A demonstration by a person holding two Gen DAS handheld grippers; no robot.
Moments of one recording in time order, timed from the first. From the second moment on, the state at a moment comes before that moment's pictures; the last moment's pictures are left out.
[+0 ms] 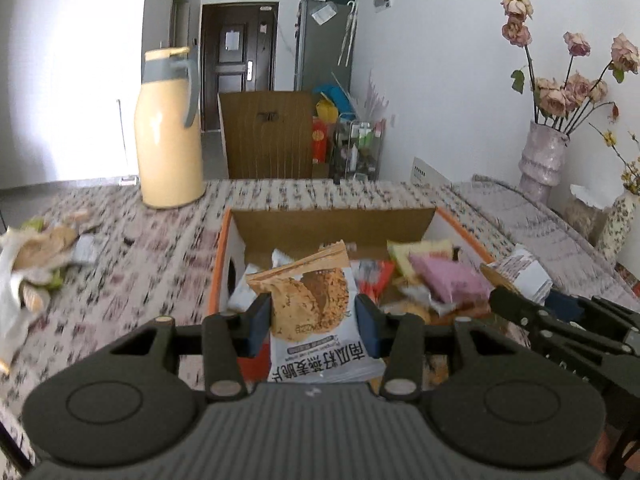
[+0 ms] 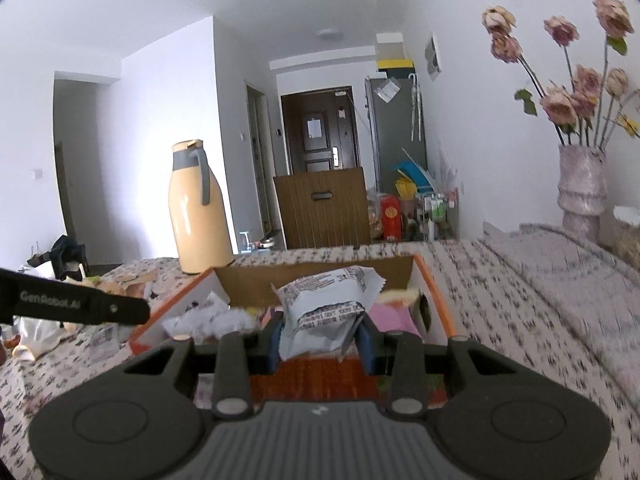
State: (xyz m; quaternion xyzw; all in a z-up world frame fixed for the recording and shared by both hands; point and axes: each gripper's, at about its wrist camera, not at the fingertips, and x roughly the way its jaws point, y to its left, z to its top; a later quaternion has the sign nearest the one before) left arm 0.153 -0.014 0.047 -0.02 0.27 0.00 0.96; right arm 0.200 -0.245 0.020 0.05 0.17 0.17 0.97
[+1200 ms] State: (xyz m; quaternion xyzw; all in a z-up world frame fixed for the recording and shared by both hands) left arm 0.269 0.001 0.016 -0.04 0.27 0.05 0.96; right arm 0.315 -0.220 -0.010 0.05 0.22 0.15 0.96
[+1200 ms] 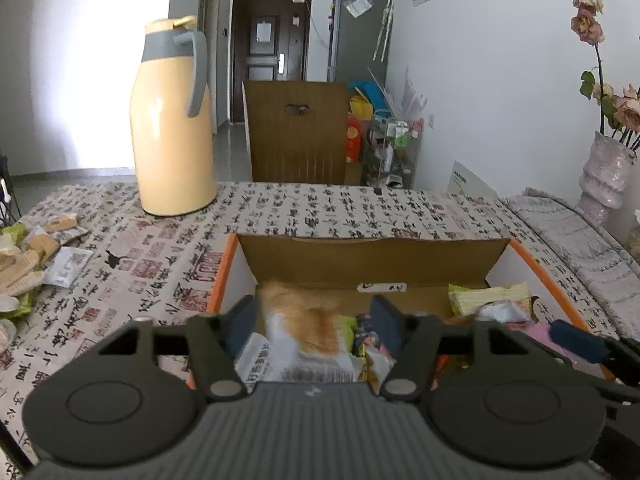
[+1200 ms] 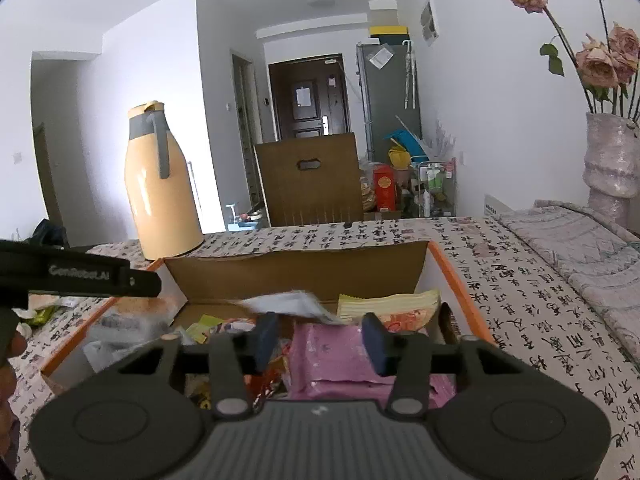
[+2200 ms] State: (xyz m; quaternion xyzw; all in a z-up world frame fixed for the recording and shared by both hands) left arm 0.193 -0.004 0.036 -0.03 0.25 0.04 0.97; right arm 0.252 -0.240 0.021 0.03 0.20 0.13 0.97
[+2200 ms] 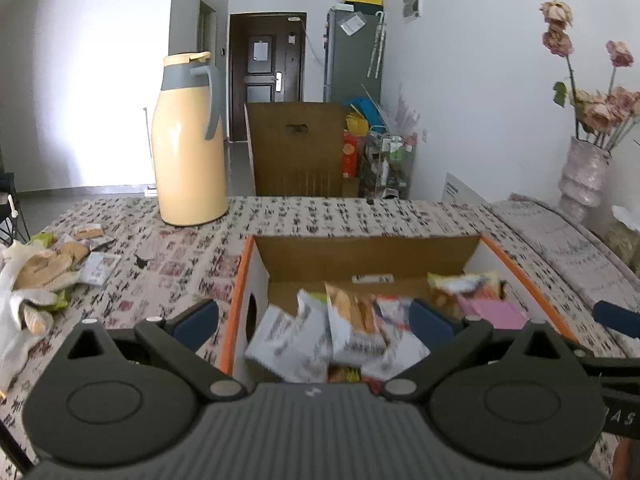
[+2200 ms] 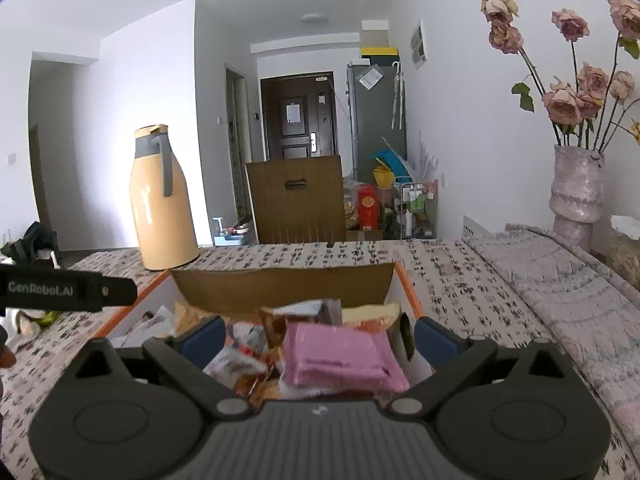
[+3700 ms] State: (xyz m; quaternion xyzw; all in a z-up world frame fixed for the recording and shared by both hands) left arm 0.090 0.004 -0.028 -0.04 0.32 0.03 0.95; right arm 0.184 -0.247 -0.044 -0.03 0.32 0.11 0.94
